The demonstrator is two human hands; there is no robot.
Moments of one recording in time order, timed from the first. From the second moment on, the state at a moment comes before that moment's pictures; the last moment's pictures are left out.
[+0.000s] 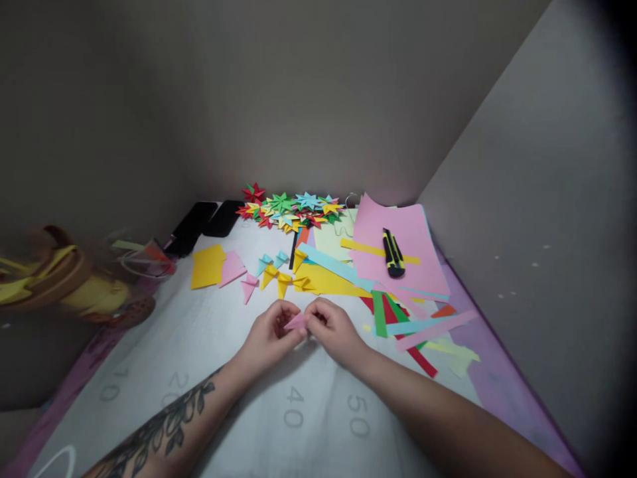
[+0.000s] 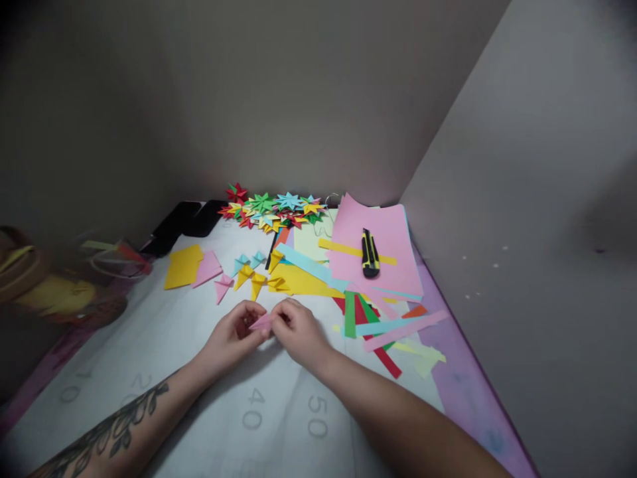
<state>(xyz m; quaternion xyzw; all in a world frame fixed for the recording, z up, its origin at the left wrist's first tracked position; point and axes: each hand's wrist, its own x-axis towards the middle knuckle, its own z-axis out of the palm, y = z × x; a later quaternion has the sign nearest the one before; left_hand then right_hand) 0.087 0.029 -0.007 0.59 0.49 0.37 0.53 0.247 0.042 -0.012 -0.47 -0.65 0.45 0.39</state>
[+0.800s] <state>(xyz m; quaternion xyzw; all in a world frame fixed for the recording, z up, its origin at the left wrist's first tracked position) 0.085 0.033 0.001 0.58 0.53 0.36 0.51 0.243 0.037 -0.016 -0.45 -0.63 0.47 0.42</state>
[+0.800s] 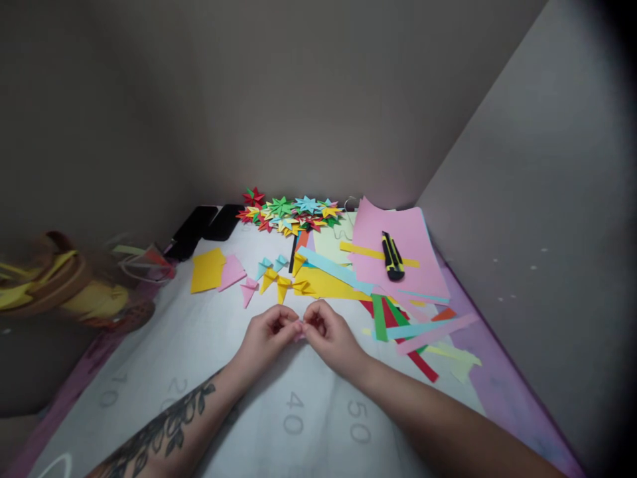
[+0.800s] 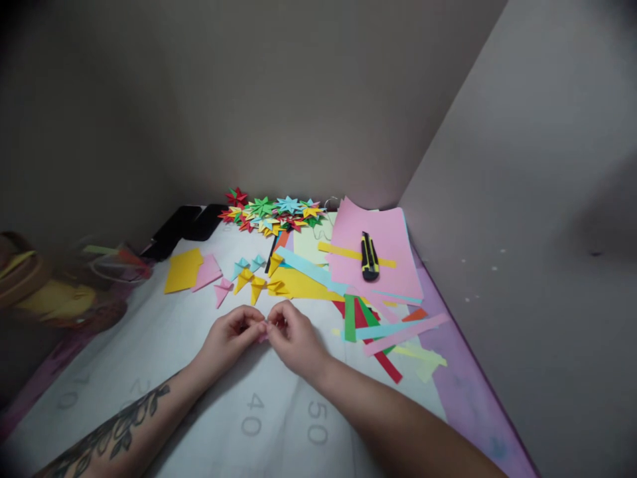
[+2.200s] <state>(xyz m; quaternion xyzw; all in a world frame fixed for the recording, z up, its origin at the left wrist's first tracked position) 0.080 0.034 0.002 0.61 0.53 0.35 0.47 0.247 0.037 -0.012 -0.48 -0.56 0.52 0.43</state>
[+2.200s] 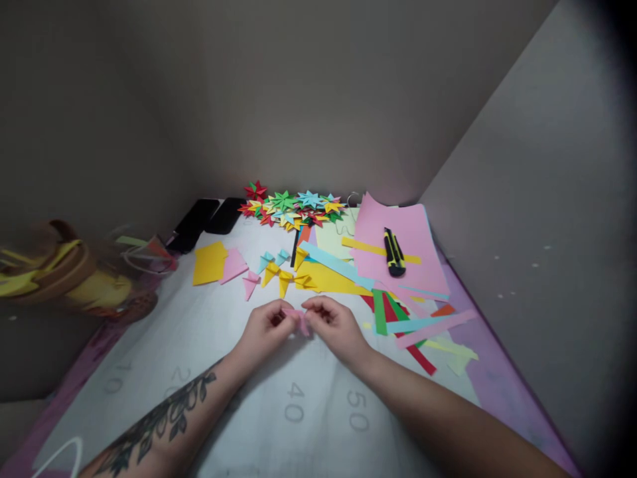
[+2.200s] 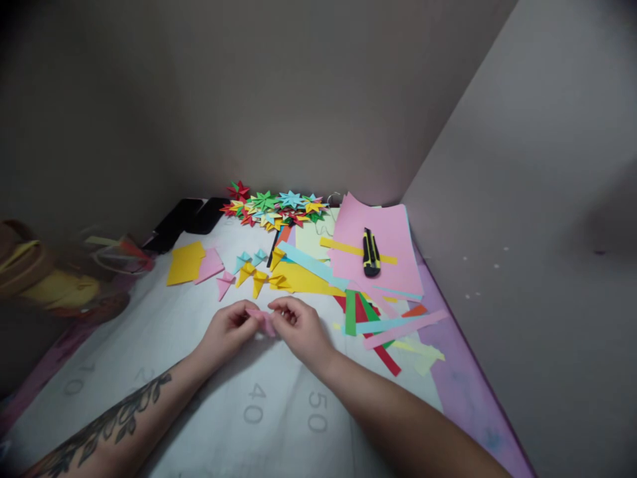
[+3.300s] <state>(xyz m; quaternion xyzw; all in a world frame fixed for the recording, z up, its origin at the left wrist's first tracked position) 0.087 0.029 -0.005 0.64 0.53 0.30 0.45 0.246 0.039 -0.012 -0.47 -0.57 0.53 0.40</state>
